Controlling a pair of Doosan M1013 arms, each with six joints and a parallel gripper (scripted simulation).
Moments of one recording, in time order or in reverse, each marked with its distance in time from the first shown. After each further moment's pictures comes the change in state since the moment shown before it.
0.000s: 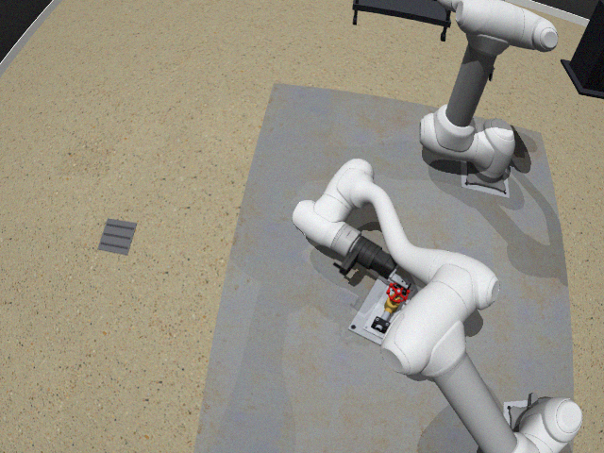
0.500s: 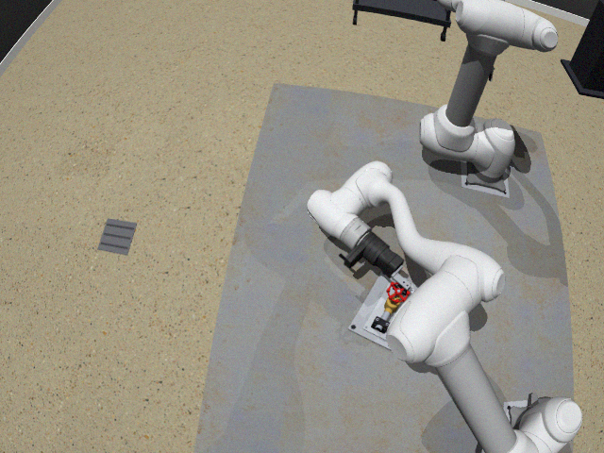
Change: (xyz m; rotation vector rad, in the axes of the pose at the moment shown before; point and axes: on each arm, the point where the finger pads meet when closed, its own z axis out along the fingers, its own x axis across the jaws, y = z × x) left arm 0.000 0.000 0.005 0.166 0.001 0.000; right arm 0.000 0.000 0.000 0.000 0.000 0.000
